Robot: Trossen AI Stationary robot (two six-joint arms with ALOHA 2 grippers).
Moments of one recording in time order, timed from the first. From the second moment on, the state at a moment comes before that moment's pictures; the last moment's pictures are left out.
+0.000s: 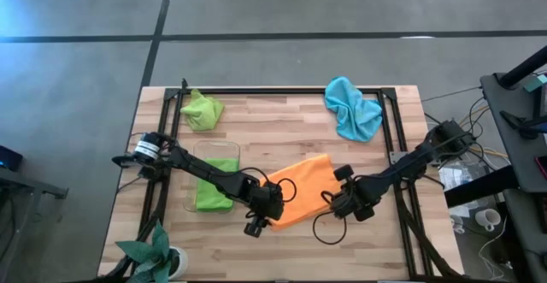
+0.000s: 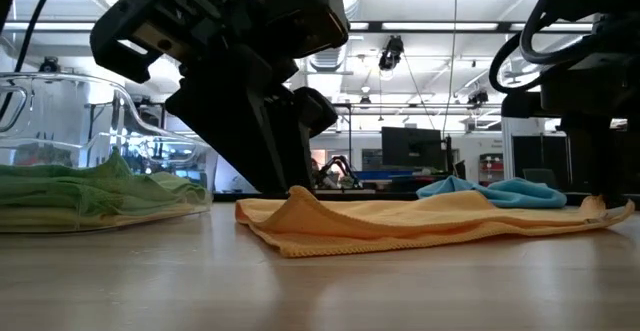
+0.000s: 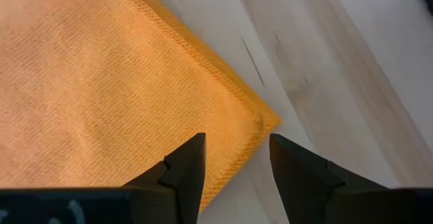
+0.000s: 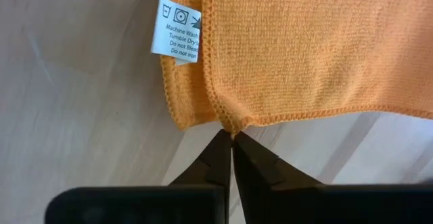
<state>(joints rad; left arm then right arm) -0.30 1.91 1.23 -0.29 0.17 0.04 0.51 1.60 0.85 -0.90 0.23 0.08</state>
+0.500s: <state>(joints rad) -0.33 1.96 1.23 -0.23 0.18 0.01 0.51 1.59 0.85 -0.91 0.24 0.11</state>
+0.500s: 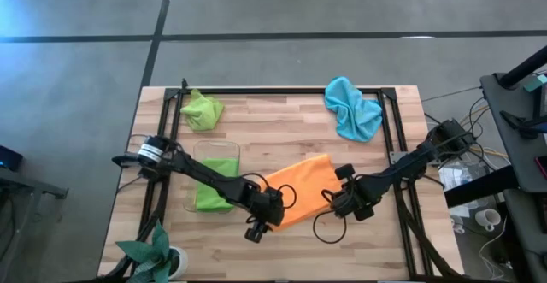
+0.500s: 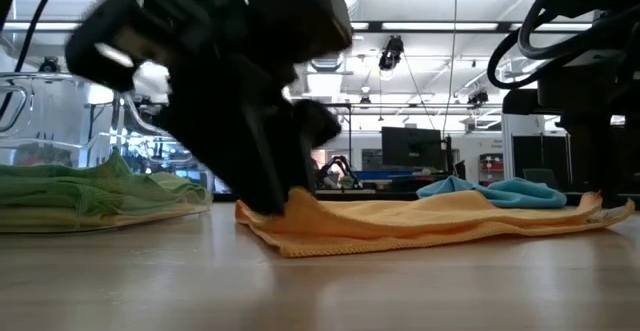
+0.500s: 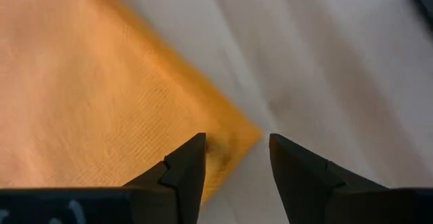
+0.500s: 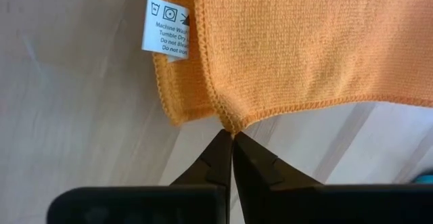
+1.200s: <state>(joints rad) -0.32 1.86 1.23 -0.24 0.18 -0.01 0.51 1.59 1.04 -1.19 0.18 0.16</state>
